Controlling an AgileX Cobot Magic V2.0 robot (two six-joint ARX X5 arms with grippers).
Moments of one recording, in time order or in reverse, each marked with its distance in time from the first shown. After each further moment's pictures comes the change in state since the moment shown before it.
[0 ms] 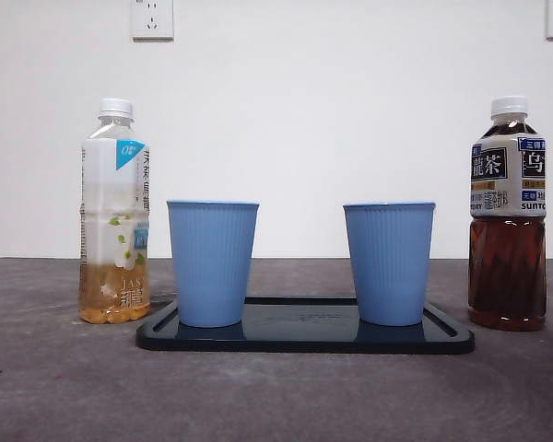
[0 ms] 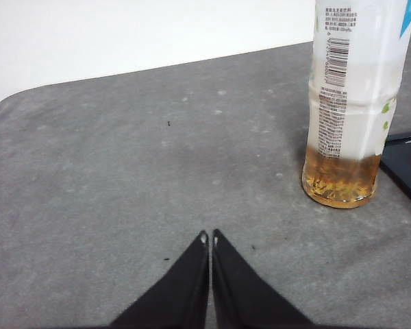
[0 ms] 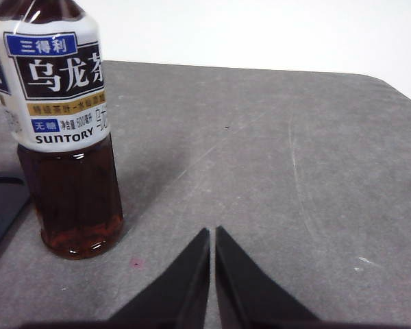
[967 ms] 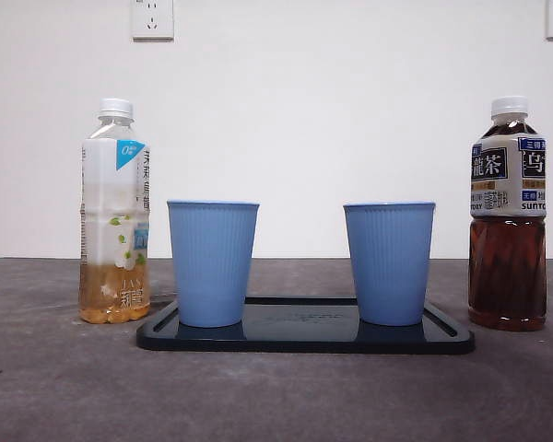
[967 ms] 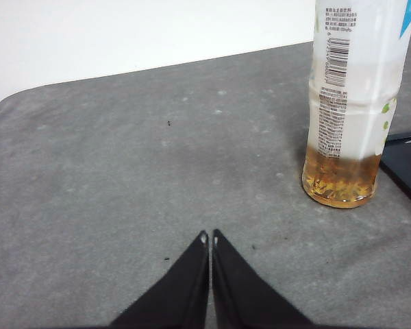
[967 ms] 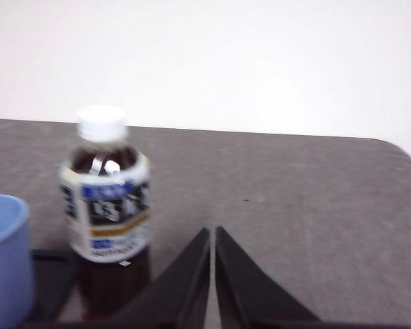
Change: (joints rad) left arm 0.000 0.000 0.000 0.000 0.000 0.000; right arm 0.061 0.131 0.209 0.033 -0.002 0.006
